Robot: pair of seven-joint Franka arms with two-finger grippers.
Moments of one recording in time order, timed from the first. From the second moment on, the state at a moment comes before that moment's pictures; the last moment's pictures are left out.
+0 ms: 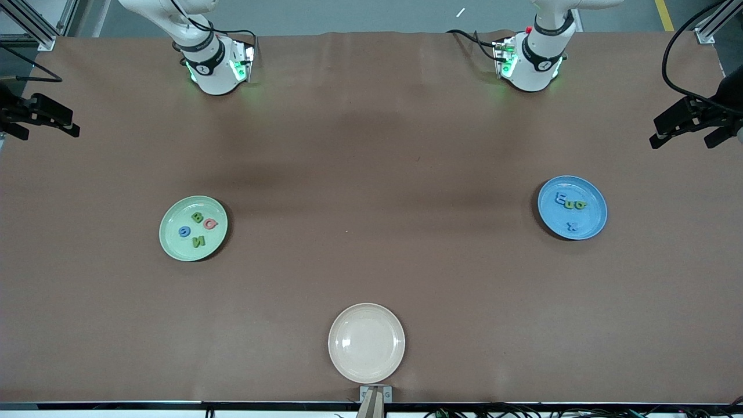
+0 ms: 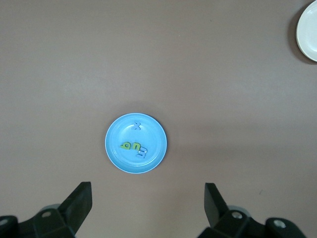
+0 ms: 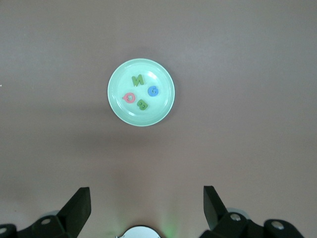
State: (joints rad) left arm -0.06 -0.05 0.04 -1.56 -0.03 1.57 -0.04; right arm -0.02 -0.10 -0.08 -1.66 0.00 1.47 -0.15
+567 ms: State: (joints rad) left arm -0.06 -0.05 0.04 -1.56 -0.03 1.57 -0.04; right arm -0.02 -0.10 -0.08 -1.66 0.03 1.47 -0.15
